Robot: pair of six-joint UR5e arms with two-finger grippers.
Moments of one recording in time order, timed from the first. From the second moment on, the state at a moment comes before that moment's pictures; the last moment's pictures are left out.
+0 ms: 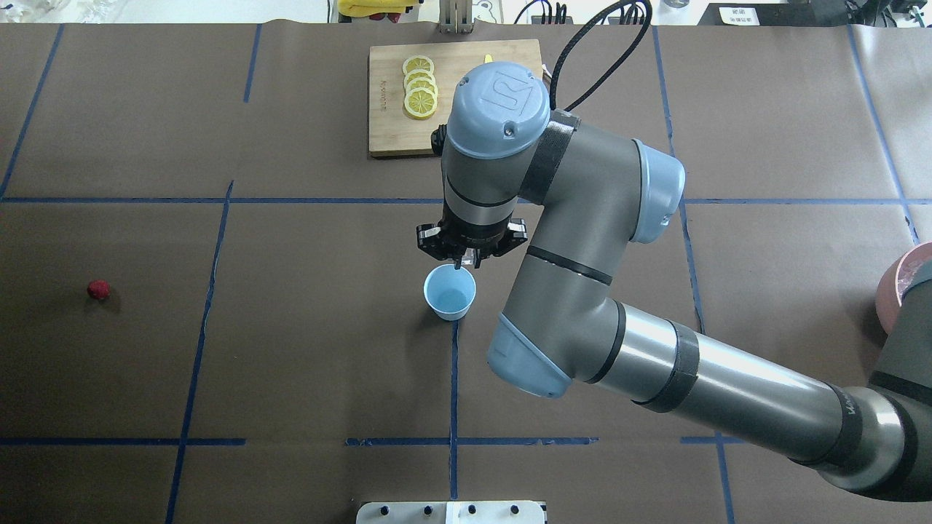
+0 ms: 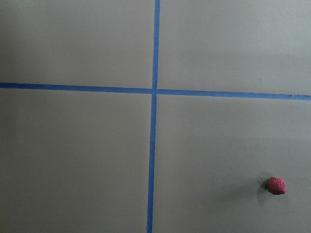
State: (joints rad) left arm -1.62 -1.48 -1.86 -1.43 -2.40 -0.05; right arm 0.56 -0.72 1.65 -1.74 2.00 1.09
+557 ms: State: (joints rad) left arm -1.62 -1.48 -1.86 -1.43 -2.40 -0.05; right arm 0.52 -0.70 1.59 -1.70 1.99 1.12
